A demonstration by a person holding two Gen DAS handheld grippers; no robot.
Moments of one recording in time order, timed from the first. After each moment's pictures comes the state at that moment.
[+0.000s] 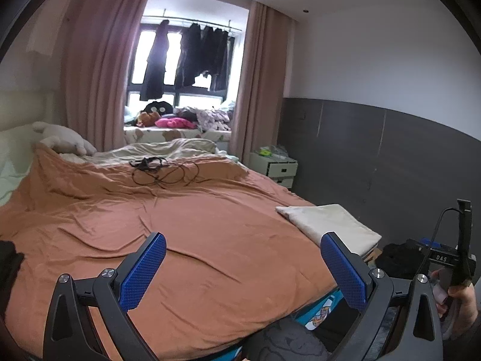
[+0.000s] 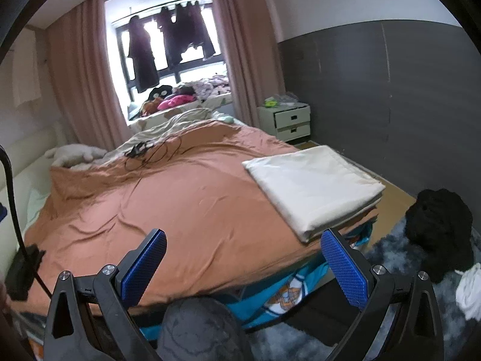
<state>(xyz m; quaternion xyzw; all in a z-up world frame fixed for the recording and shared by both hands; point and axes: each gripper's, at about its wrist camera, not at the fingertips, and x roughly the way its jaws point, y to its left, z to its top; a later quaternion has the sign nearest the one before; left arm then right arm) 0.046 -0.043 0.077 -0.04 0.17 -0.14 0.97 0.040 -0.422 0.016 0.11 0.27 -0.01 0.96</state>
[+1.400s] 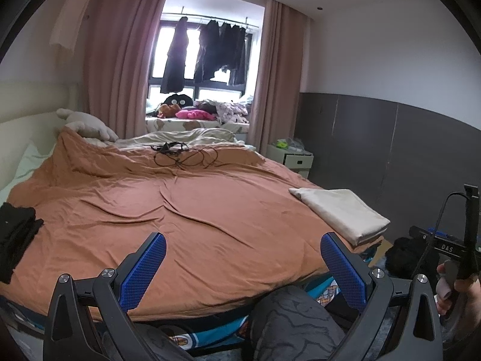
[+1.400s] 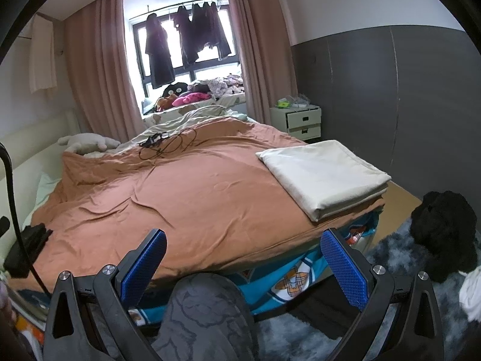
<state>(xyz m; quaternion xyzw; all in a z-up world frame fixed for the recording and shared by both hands) -0.019 -0.036 0.030 -0.04 0.18 -0.10 0.98 -0.011 -0.391 -0.009 0.09 0.25 0.01 0.96</state>
